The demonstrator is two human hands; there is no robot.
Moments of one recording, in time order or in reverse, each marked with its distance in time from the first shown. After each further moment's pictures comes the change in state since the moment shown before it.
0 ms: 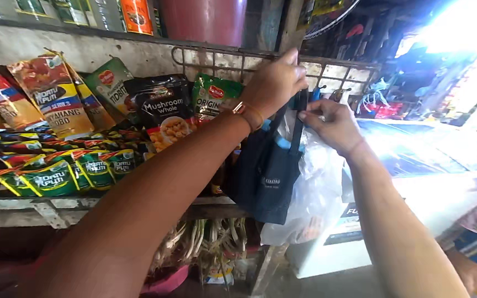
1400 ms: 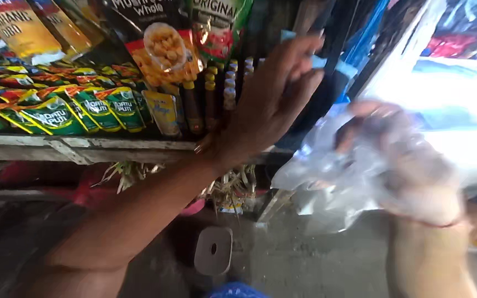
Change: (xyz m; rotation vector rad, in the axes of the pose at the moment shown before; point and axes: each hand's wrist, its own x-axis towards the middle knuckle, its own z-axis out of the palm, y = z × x) left_hand -0.148 0.045 0.024 -0.561 0.118 -0.260; right_hand -0.147 -0.014 0.021 0.724 -0.278 0.010
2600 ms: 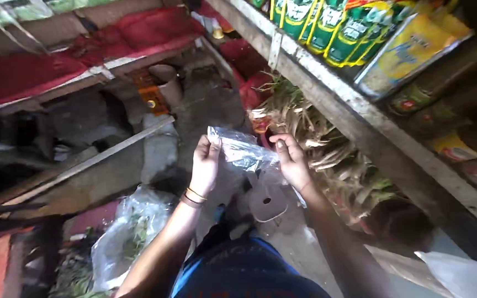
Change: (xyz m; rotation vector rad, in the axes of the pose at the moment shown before) left_hand -0.374 0.081 -0.131 0.252 1.226 -1.156; right_hand -0.006 0.149 0.344 0.114 -0.770 0.244
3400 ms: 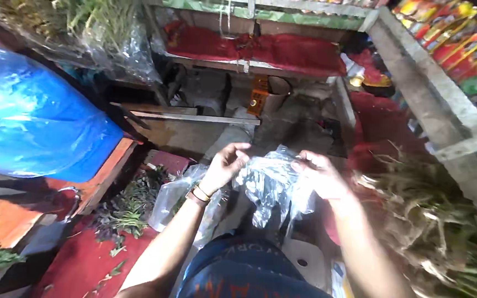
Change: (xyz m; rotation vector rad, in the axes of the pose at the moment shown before) left_hand -0.017 0.018 -0.291 0.259 0.258 0.124; right_hand 0.094 -0.123 0.238 0.293 -0.811 -0.109
